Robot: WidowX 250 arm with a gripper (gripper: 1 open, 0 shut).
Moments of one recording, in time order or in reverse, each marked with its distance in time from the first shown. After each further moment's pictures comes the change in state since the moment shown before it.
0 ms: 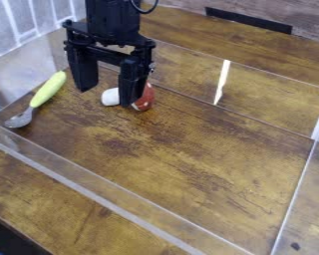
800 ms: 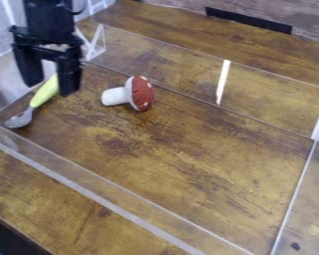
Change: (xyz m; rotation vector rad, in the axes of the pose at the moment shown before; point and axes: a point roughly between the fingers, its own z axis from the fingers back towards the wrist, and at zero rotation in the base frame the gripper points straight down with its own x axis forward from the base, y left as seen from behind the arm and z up) arm 0.000 0.115 -0.027 -0.012 0.013 0.088
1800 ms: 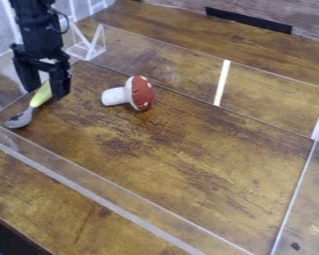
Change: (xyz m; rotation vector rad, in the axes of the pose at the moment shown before) arm 0.056 0.041 -0.057 -0.023 -0.015 -0.039
